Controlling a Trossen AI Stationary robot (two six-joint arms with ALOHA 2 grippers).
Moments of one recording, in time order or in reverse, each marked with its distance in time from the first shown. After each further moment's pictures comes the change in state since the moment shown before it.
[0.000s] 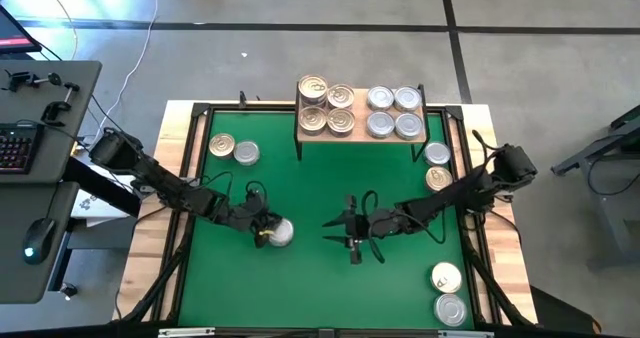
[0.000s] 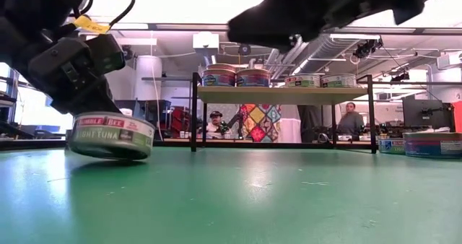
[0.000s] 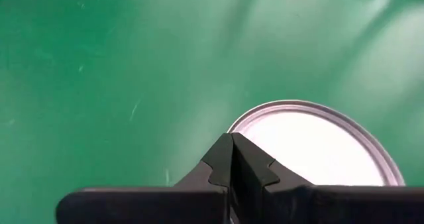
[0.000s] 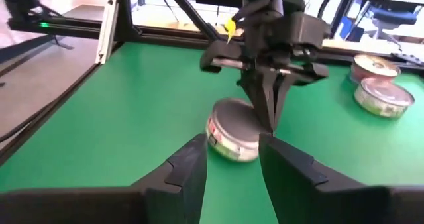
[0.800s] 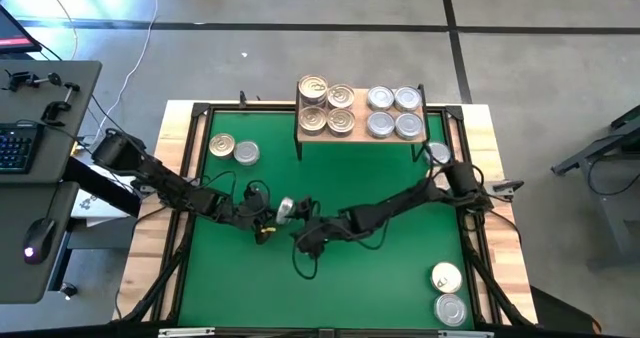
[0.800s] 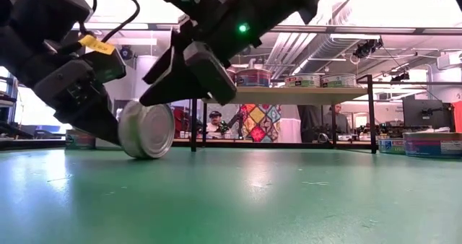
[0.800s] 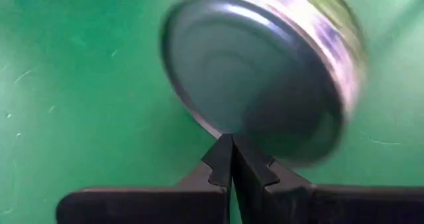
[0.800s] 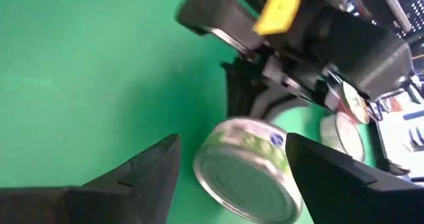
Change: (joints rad) left arm 0.024 0.028 -0.003 -0.030 -0.027 0.035; right arm -0.083 0.425 0.607 -0.470 0.110 -0.535
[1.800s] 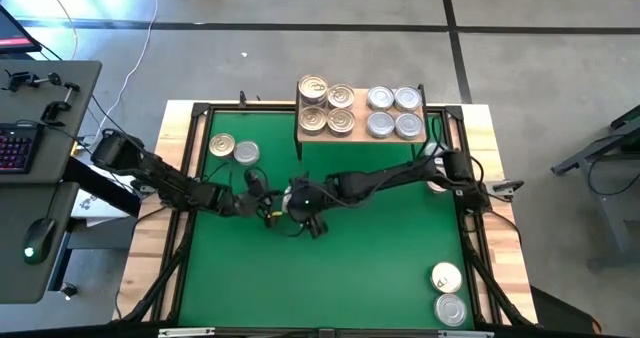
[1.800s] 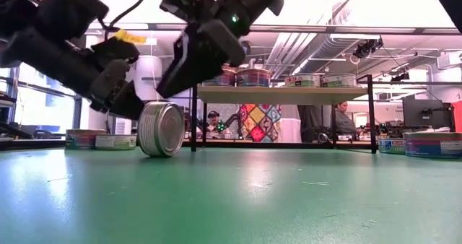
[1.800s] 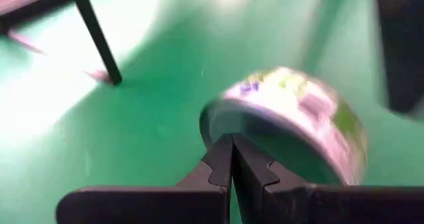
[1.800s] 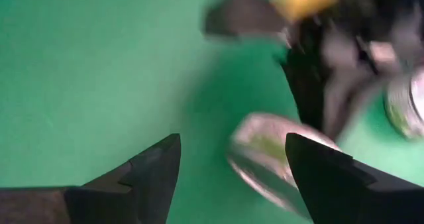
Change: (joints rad) left arm 0.115 -0.014 0.002 0.134 -0.177 0.185; right arm -0.160 -0.002 0.230 -0.473 -0.392 0.089
